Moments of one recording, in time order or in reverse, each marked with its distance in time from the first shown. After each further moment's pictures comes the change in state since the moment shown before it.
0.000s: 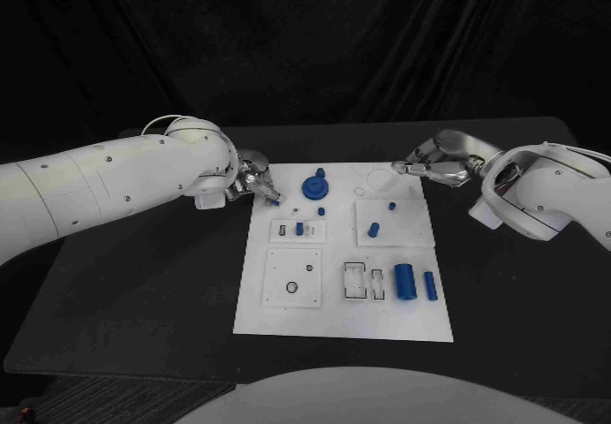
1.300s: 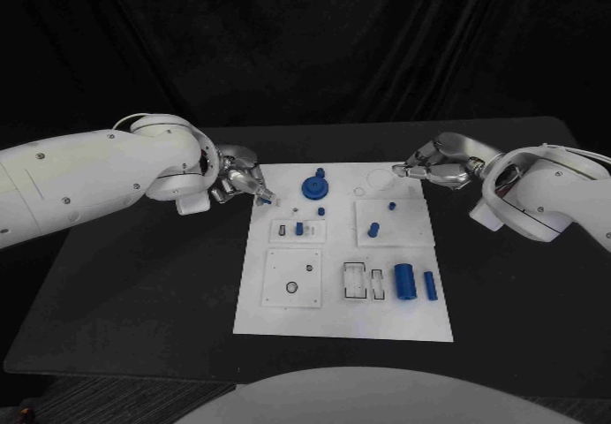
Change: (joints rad) left arm 0.050 -0.162 0.001 0.215 0.117 -0.046 0.000; left_hand -0.080 -0.121 0.390 -0.101 0.069 0.017 0.003 0.024 0.046 0.003 -0.004 0.000 0.000 -0.002 -0.009 0.000 0.000 0.000 -0.002 -0.009 -0.006 0.000; right arm -0.005 -0.007 0.000 0.004 0.000 0.013 -0.003; right_hand 0.012 0.004 0.003 -0.003 0.000 0.000 0.000 0.000 0.001 0.000 0.000 -0.004 0.000 -0.001 0.002 0.000 0.000 0.000 0.000 0.000 -0.006 0.001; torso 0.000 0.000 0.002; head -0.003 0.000
